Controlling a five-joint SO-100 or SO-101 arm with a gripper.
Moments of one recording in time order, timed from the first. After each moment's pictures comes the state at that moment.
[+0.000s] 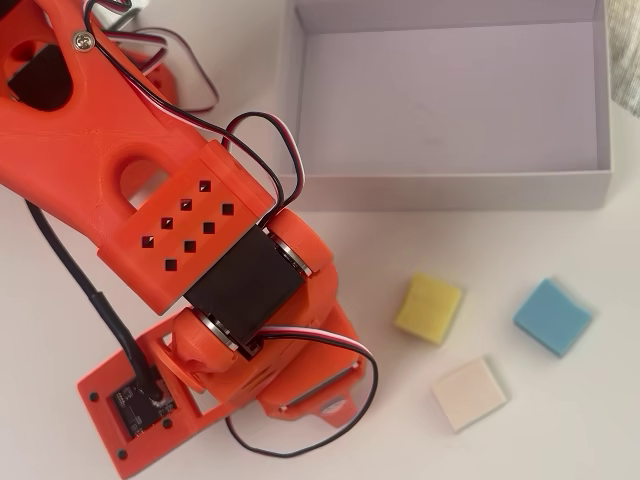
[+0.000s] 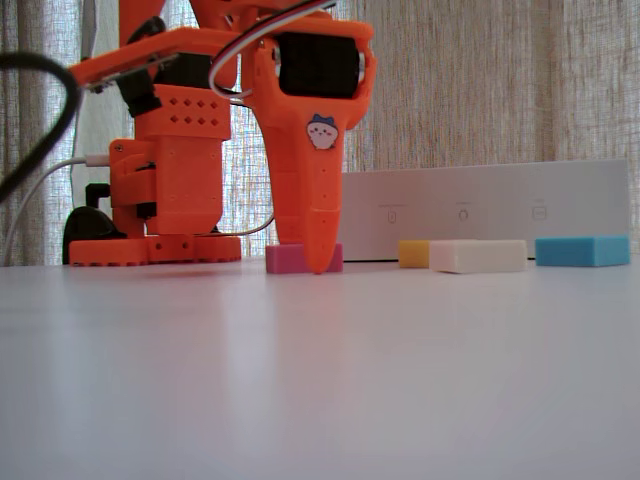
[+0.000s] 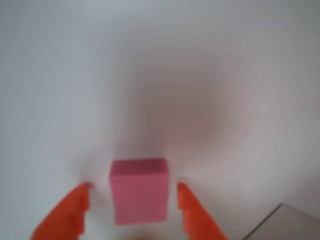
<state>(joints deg) -4.7 85.1 110.3 74.5 15.4</state>
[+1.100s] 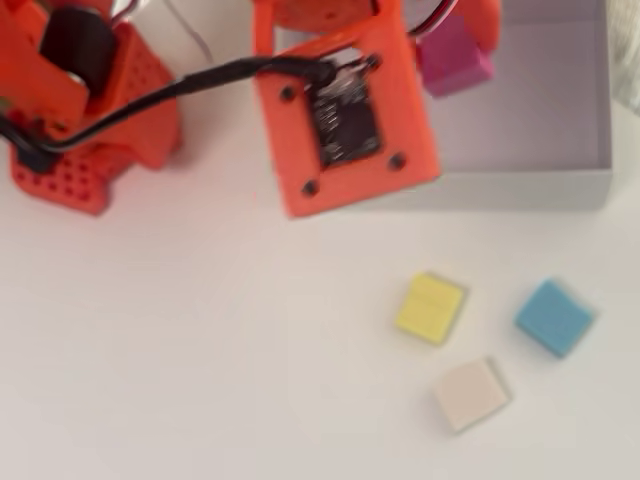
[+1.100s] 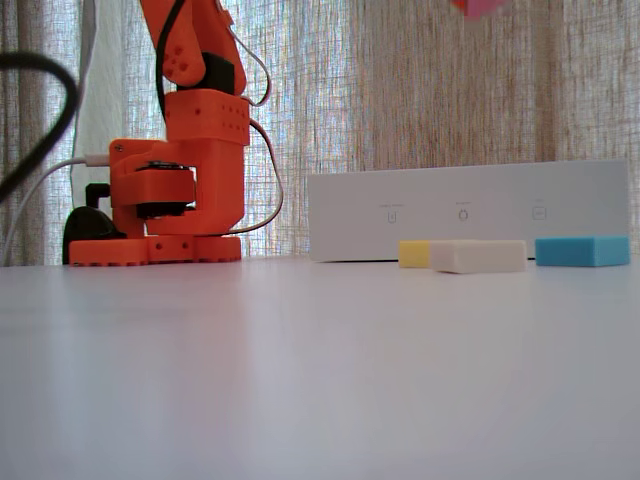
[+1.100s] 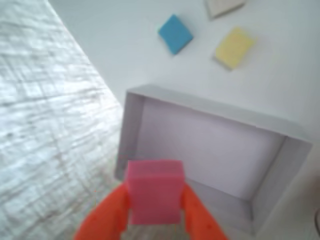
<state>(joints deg) -44.0 110.7 87.8 96.2 -15.6</state>
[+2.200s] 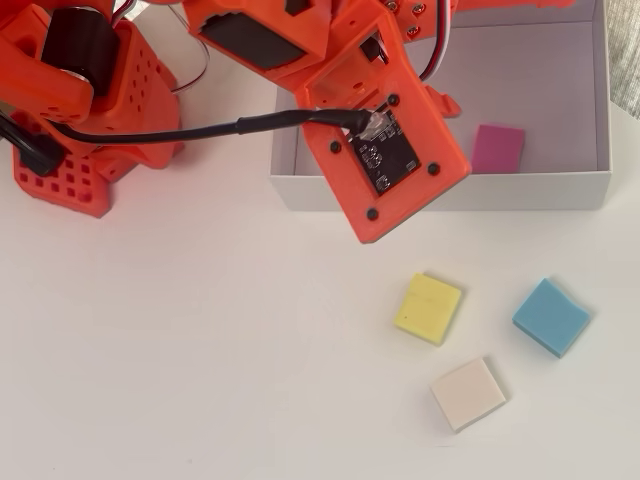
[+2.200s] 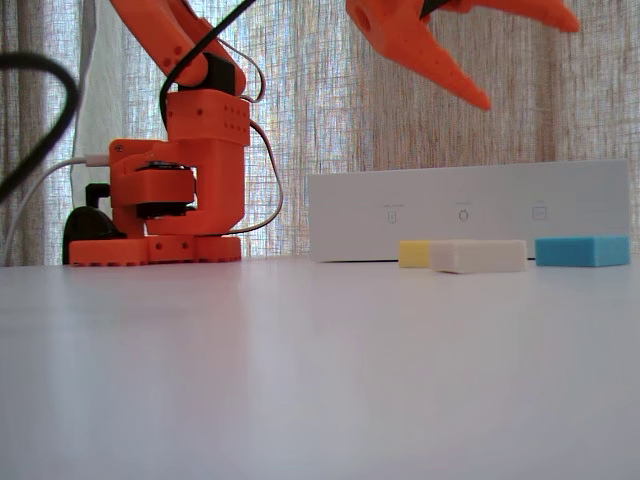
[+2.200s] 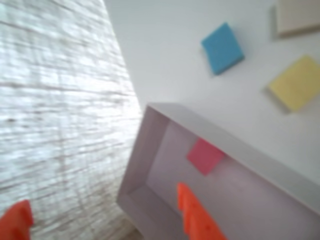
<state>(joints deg) -41.0 133.4 129.0 54.7 -25.8</state>
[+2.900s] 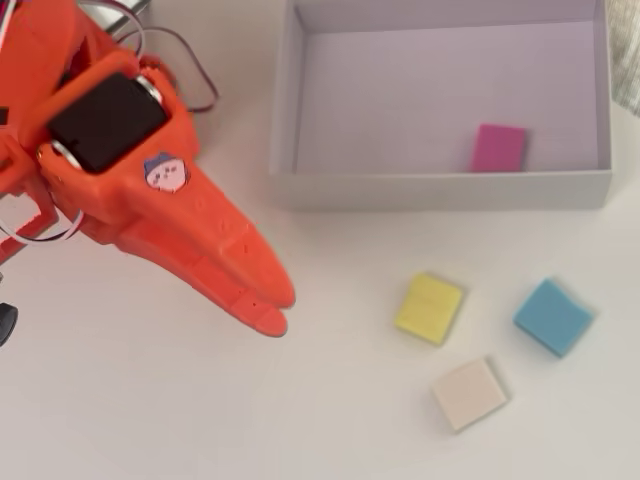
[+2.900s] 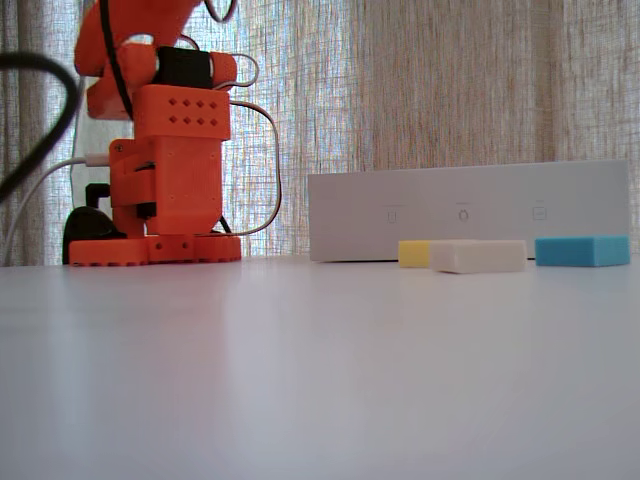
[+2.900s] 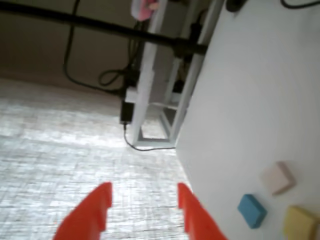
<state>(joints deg) -3.0 185.7 161.4 44.4 -11.4</state>
